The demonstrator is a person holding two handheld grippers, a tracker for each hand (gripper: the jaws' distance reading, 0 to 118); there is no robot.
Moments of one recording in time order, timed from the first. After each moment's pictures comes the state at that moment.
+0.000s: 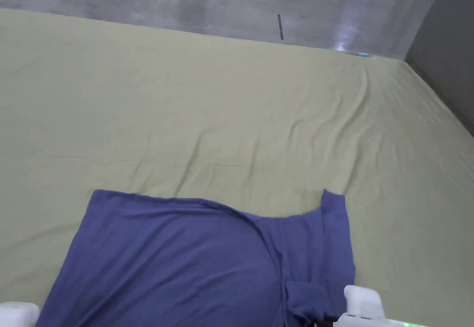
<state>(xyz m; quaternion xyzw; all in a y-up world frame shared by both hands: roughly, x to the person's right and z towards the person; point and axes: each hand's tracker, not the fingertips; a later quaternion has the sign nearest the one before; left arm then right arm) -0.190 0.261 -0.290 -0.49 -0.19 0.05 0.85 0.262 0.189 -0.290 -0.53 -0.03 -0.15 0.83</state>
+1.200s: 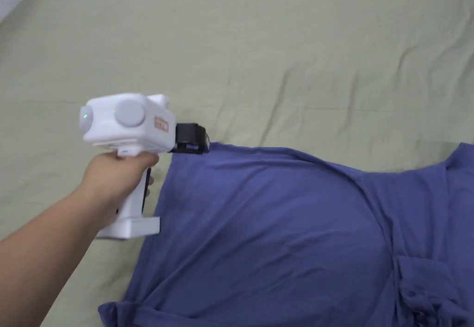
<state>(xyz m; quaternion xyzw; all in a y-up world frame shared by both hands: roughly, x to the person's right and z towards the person) -0.200 0.200 -0.637 -0.55 -0.08 0.06 0.83 0.232 0.213 -0.260 -0.55 0.04 -0.17 0.82</state>
